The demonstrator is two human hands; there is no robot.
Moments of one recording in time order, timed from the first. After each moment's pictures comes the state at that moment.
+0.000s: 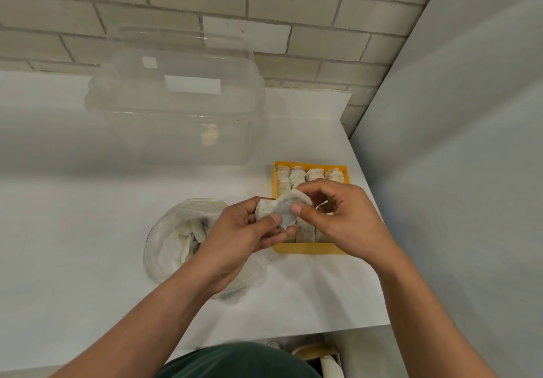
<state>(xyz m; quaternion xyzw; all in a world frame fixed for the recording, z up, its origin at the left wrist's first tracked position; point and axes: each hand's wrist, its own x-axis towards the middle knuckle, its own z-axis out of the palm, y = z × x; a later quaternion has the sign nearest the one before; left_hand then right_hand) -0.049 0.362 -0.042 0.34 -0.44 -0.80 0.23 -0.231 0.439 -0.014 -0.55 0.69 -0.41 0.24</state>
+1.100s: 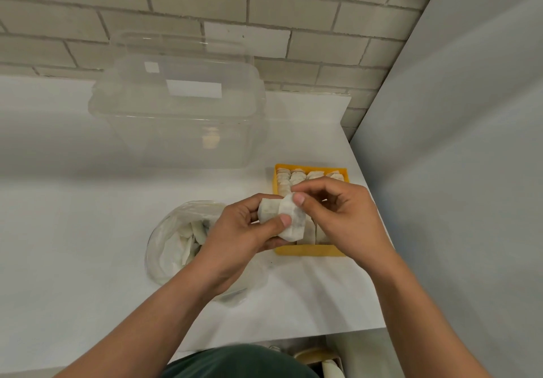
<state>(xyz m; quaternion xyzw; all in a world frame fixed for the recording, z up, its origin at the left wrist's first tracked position) -0.048 0.367 -0.032 0.32 -0.48 -0.78 0.26 -0.219 0.441 -0.009 -0.48 0.67 -0.50 0.25</state>
